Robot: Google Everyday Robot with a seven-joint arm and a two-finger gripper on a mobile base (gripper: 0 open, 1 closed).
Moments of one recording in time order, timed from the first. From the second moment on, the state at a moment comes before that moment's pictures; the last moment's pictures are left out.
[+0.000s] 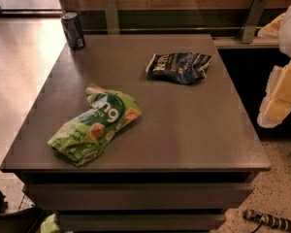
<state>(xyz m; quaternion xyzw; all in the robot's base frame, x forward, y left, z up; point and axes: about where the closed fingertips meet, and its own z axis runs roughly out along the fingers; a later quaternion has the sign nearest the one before) 0.438 -0.213 0.989 -0.60 0.78 -0.05 0.18</state>
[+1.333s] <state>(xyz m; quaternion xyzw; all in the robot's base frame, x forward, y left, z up) 0.463 -0.146 1.027 -0.71 0.65 -0.11 0.25</state>
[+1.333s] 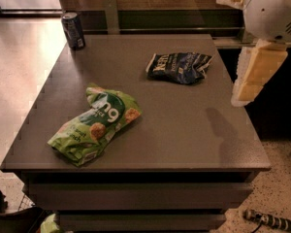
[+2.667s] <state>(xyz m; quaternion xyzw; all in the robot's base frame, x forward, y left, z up) 0.463 0.007 0.957 -0.83 0.49 -0.04 0.27</state>
